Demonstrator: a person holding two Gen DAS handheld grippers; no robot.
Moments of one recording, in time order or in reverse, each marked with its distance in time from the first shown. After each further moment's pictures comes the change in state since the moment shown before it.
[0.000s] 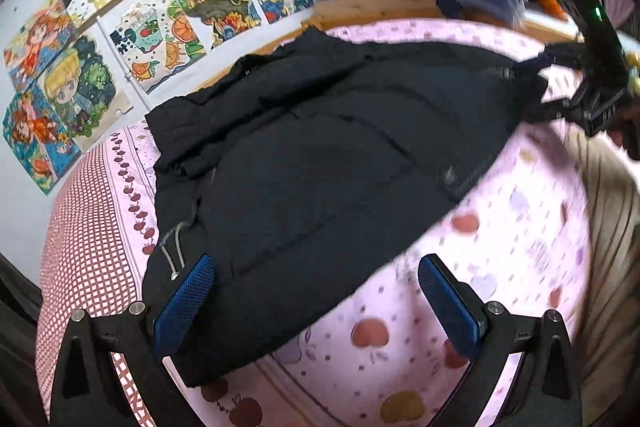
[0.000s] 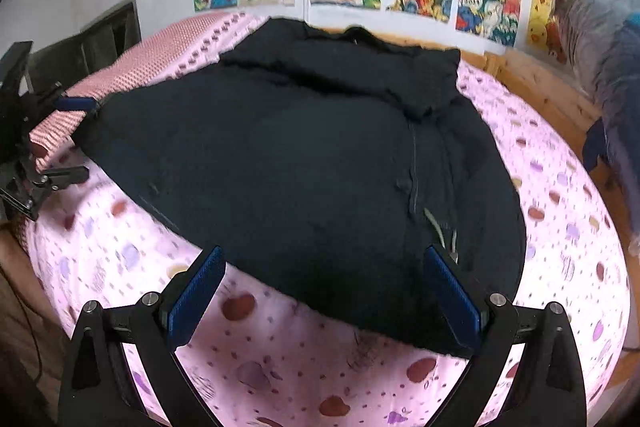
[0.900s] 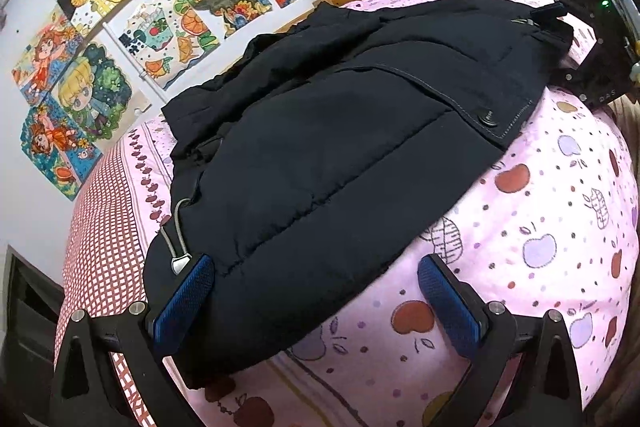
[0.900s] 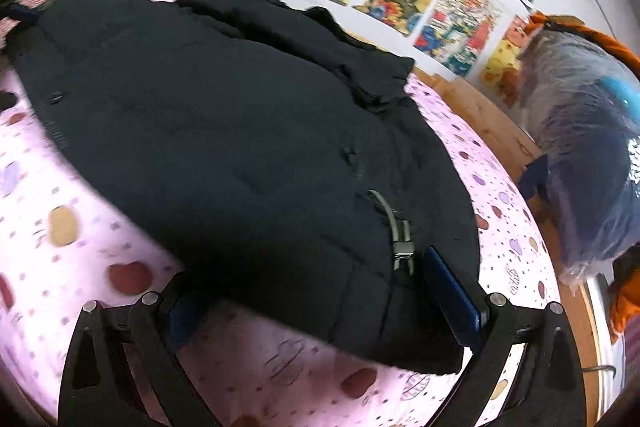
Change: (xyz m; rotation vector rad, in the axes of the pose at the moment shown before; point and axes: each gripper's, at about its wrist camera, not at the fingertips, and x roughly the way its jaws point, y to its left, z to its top) left arm 0.020 -0.008 -0.010 0.049 0.042 0.124; right arm 0.022 0.023 -0.001 -0.182 0.001 -0.376
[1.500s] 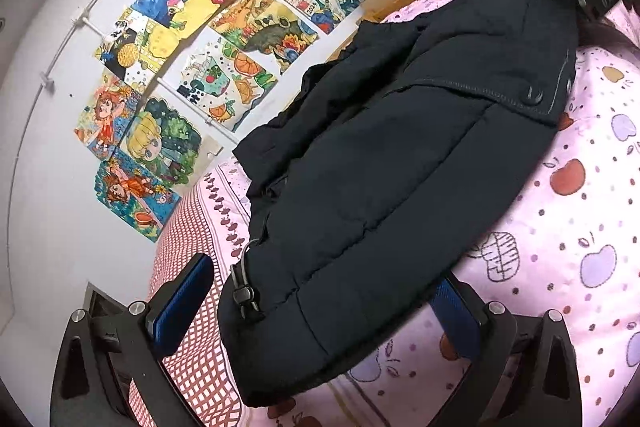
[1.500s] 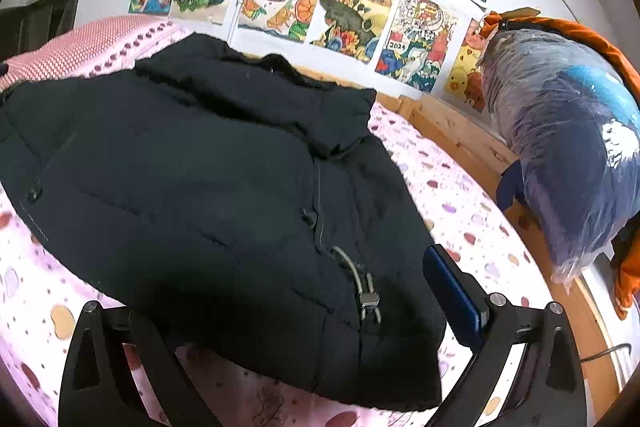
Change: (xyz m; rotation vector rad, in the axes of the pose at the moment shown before) left arm -0.004 -0.021 0.009 0.131 -0.080 0.346; right arm -0.013 -0.029 0.027 0.149 -0.140 -0.026
